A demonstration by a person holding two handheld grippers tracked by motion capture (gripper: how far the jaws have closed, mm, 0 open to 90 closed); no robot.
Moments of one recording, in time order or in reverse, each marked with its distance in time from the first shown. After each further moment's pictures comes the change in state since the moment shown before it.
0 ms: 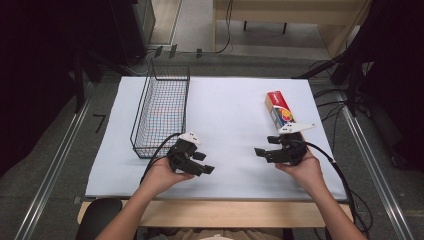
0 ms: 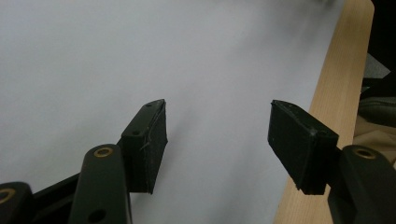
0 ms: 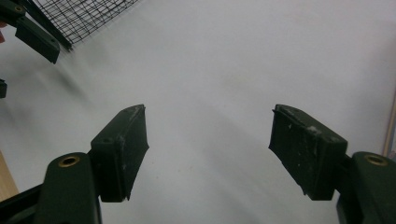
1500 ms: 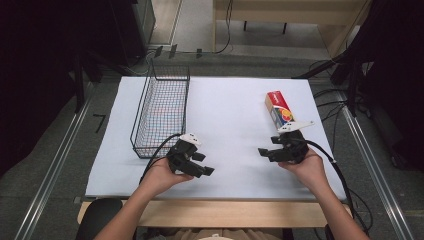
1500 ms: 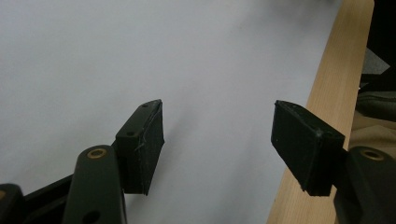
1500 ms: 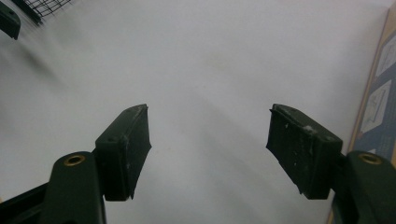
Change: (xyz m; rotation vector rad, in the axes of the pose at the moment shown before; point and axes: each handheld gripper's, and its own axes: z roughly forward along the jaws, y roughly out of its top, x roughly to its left) left arm -0.003 0.000 0.001 0.027 0.010 0.012; right arm -0.006 0.002 -0.001 0.088 -0.062 -0.031
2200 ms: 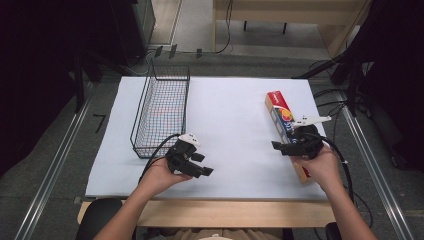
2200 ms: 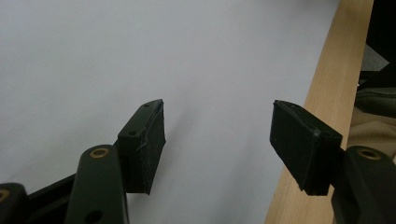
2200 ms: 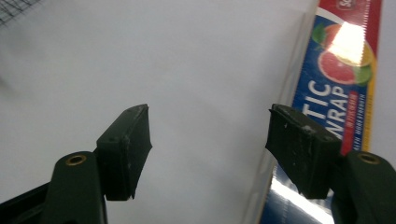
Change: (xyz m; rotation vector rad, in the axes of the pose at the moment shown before) left arm 0.001 -0.001 -0.001 0.004 -0.007 0.006; right arm -0.023 0.002 -0.029 -0.007 -0.121 0.041
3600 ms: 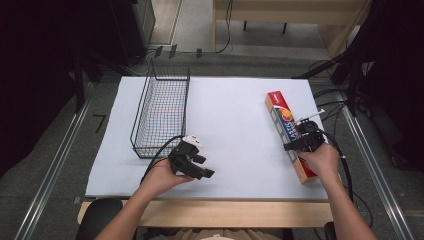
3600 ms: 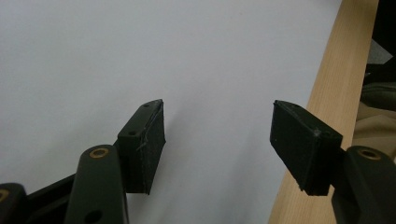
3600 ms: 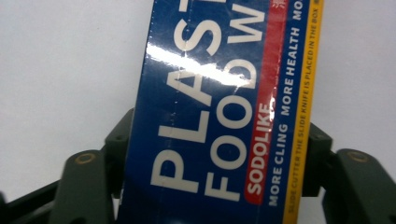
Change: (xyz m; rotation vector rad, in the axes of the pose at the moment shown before) left arm -0.001 0.000 0.008 0.031 0.002 0.005; right arm -0.053 -0.013 0.046 0.358 -0.147 0.231
